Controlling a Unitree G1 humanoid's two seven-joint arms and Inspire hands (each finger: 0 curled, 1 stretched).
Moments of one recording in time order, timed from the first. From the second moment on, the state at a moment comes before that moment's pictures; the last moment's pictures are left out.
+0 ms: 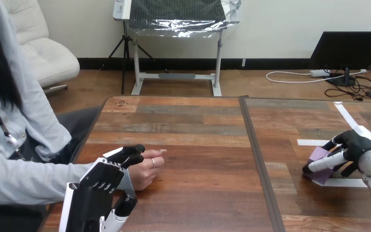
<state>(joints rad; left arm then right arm) 0.04 -0.06 0.13 0.82 -0.58 -1.29 -0.83 -0.80 -0.51 0.15 1.38 -0.39 0.04 0.03</state>
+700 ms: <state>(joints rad) 0.04 -0.06 0.13 0.82 -0.58 -1.28 -0.82 -0.80 -0.51 0.13 1.38 -0.38 0.02 -0.01</state>
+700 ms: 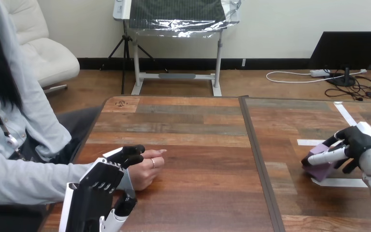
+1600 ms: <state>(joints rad) 0.04 -0.06 0.14 0.82 -0.51 -1.28 -0.75 -0.80 -0.51 0.08 1.38 -0.31 -0.08 -0.07</state>
